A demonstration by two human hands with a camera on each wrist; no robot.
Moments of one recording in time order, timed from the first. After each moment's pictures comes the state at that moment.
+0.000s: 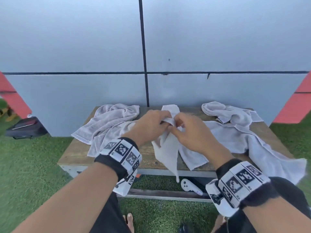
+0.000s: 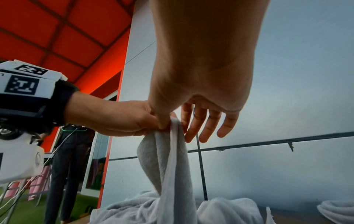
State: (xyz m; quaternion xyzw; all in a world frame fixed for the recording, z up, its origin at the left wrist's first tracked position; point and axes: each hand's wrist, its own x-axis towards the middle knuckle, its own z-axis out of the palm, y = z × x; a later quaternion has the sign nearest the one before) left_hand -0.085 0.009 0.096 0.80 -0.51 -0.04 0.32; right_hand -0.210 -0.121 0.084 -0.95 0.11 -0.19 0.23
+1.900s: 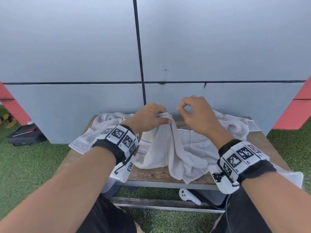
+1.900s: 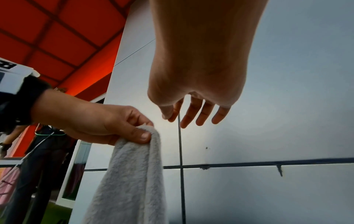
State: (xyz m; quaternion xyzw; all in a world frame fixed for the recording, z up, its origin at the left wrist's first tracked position) left_hand -0.047 -0.028 0.152 0.80 -0.51 -0.09 0.31; right_hand -0.174 -0.189 0.143 -0.92 0.12 -0.28 0.23
